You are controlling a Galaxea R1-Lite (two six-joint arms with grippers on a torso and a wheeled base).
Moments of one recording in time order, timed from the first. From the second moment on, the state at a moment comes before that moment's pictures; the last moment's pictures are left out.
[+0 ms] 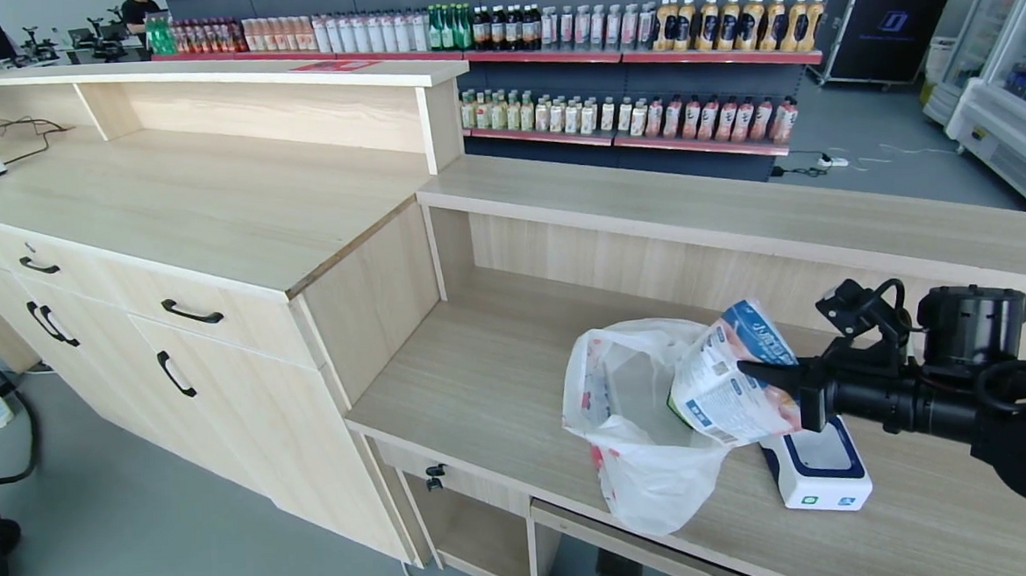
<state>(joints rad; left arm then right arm) 0.00 0.00 0.00 0.00 0.00 0.00 0.02 1.89 -0.54 -1.01 0.64 -0.29</state>
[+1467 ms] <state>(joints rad) 0.00 0.00 0.00 0.00 0.00 0.00 -0.02 2.02 -0.58 -1.12 0.78 -0.44</state>
